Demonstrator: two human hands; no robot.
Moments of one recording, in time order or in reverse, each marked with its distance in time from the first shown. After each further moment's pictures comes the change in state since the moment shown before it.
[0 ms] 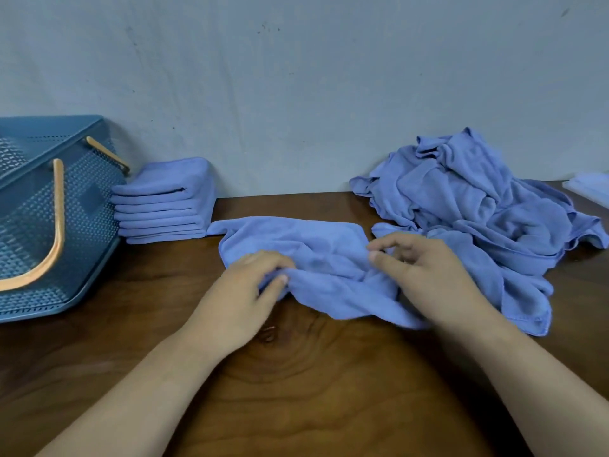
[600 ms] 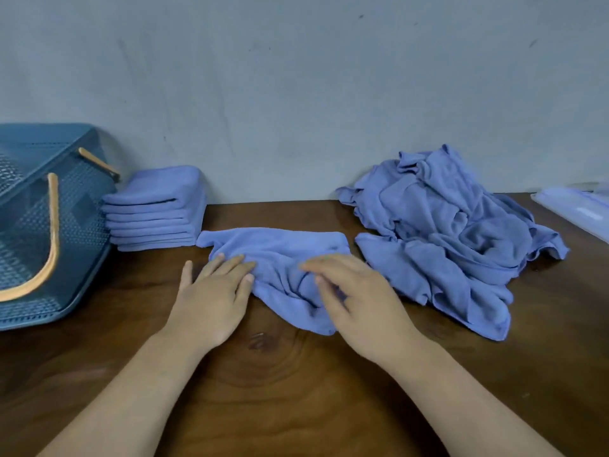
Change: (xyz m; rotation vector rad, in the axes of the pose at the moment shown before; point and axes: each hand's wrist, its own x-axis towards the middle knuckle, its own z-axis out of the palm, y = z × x) left_hand 0.009 -0.027 -0.002 0.430 -0.175 -0.365; right_hand -0.022 -0.028 0.038 -0.407 -0.096 -0.478
